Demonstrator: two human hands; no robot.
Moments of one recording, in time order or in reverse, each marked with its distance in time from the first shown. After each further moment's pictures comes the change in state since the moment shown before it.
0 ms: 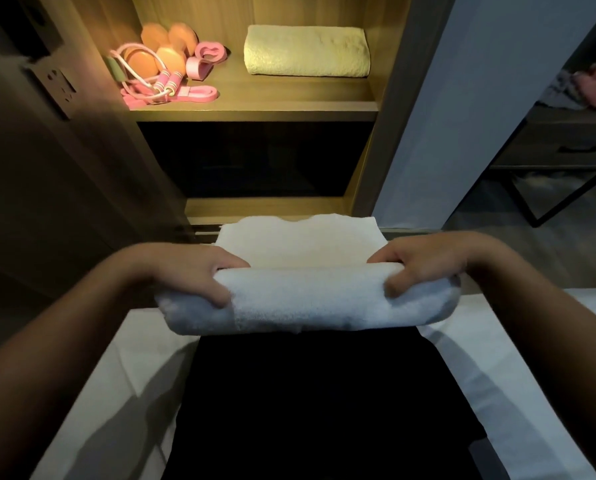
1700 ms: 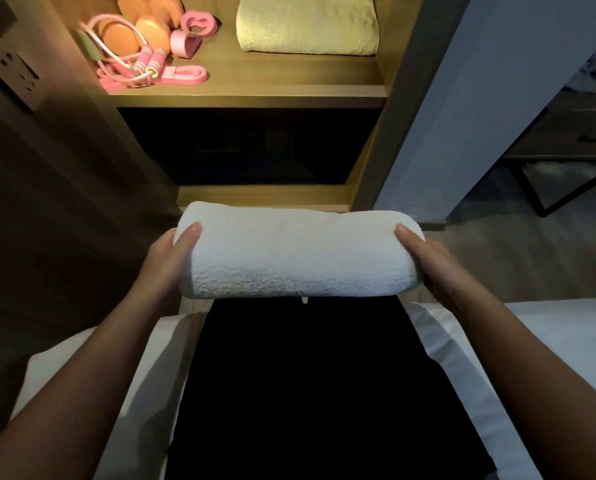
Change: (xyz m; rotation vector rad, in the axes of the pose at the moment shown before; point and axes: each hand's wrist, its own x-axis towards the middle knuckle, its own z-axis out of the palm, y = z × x) left_hand 0.056 -0.079 0.017 -0.975 0.988 -0.368; right_hand 0.049 0.065 0.013 0.982 0.810 0.188
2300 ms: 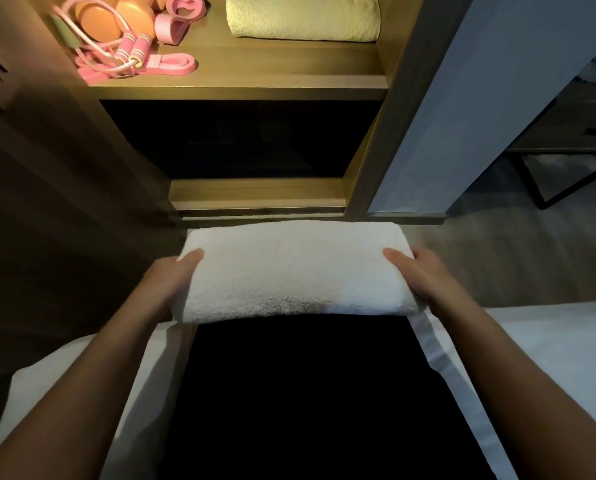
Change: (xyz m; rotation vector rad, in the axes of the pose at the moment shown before) left_hand 0.025 0.001 0.013 0.394 -0.012 -0.416; right_hand 0.013 -0.005 0.017 -0.352 0.142 0.168
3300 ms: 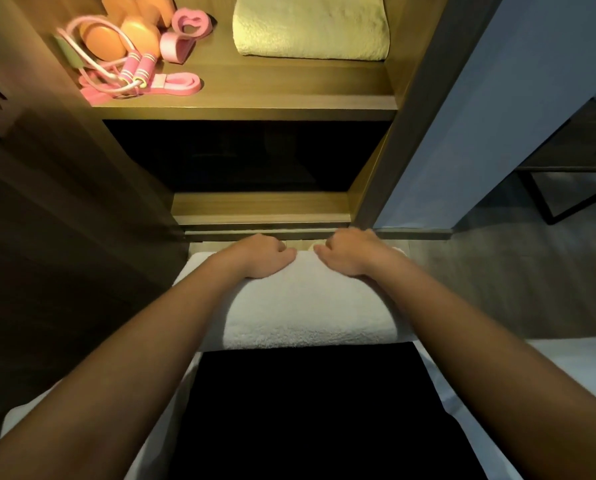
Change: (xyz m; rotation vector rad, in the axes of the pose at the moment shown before) left_hand 0.032 0.109 0.068 0.898 -0.244 0.665; right_hand 0.067 -0.098 0.069 -1.070 -0.163 -0.462
